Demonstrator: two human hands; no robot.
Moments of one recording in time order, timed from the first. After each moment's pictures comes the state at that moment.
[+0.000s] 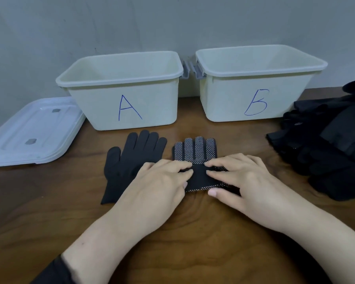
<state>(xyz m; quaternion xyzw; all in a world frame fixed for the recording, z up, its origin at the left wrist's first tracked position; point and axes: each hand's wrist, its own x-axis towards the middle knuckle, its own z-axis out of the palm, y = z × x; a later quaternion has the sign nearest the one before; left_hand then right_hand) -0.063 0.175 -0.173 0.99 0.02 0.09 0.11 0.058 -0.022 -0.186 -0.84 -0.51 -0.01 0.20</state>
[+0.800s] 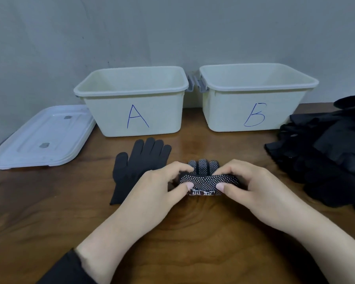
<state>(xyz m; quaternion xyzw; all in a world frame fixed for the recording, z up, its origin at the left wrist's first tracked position) -0.078 0.179 -0.169 0.93 0.09 0.13 0.34 0.048 -0.028 -0.167 -0.81 -0.42 0.10 0.39</state>
